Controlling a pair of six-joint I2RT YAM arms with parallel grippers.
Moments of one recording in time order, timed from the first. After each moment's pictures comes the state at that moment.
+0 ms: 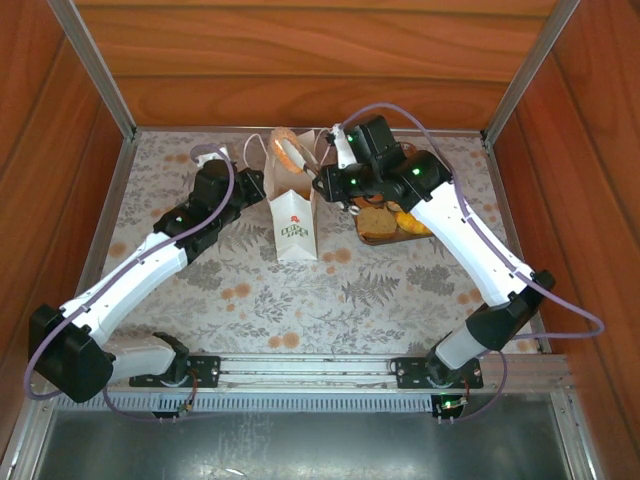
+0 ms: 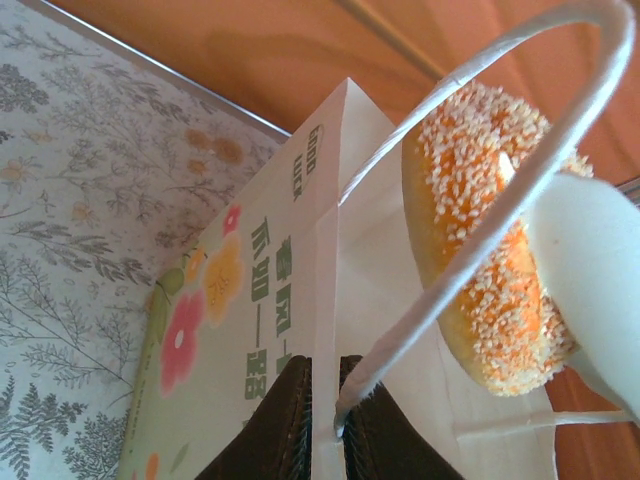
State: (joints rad) left arm -0.58 1.23 1.03 -0.22 -0.15 -0.85; right arm 0.74 1.57 1.80 -1.01 -0.13 0.34
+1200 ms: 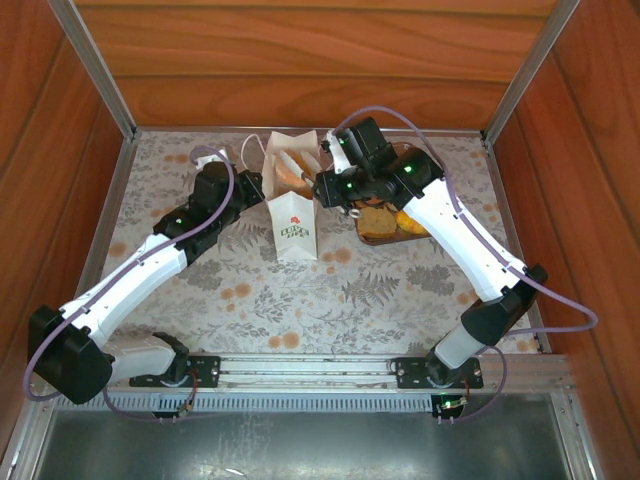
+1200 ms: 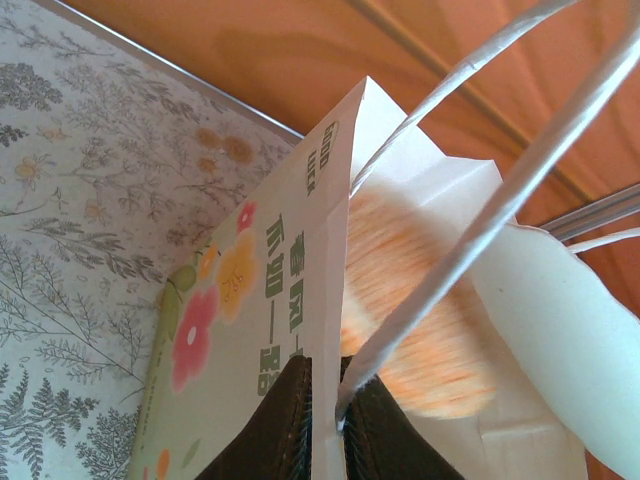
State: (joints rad) left arm -0.58 1.22 1.02 -0.22 -0.16 -0.85; right arm 0.75 1.60 1.83 -1.09 -0.08 0.30
